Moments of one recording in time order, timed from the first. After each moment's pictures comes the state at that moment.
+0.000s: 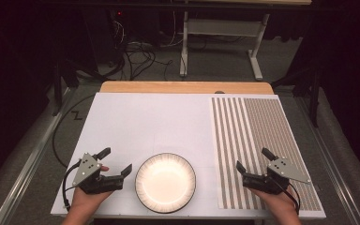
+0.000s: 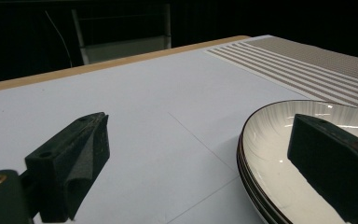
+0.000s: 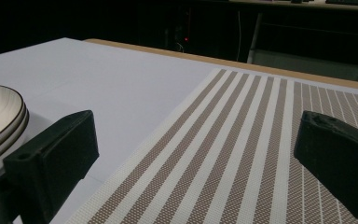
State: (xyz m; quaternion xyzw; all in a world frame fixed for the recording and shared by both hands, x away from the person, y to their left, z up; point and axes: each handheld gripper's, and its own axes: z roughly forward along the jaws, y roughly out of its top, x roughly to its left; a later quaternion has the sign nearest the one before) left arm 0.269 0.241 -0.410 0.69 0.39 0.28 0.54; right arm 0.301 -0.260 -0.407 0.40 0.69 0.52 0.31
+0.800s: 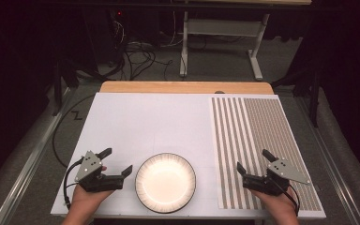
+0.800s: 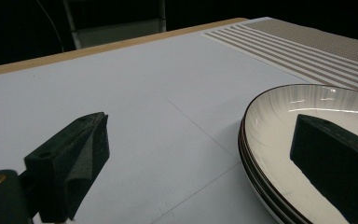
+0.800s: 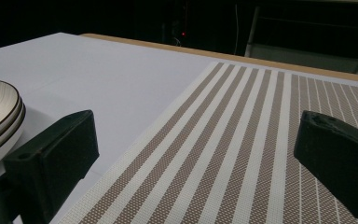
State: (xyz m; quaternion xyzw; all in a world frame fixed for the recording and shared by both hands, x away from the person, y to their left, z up) left arm 0.275 0.241 -0.411 0.71 0.39 0.26 0.52; right arm 0.299 -0.260 -0.409 0.40 0.70 0.50 0.31
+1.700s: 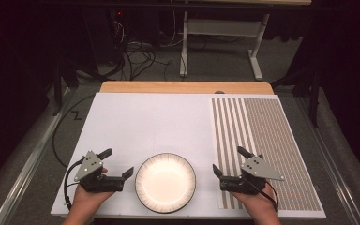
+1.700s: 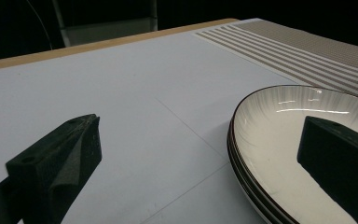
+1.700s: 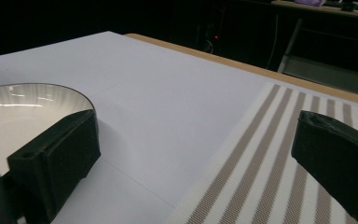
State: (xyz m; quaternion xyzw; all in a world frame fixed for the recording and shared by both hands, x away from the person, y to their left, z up) left arm 0.275 0.241 -0.411 0.72 0.38 0.25 0.52; right arm 0.294 -0.193 -0.388 0.33 0.74 0.51 0.29
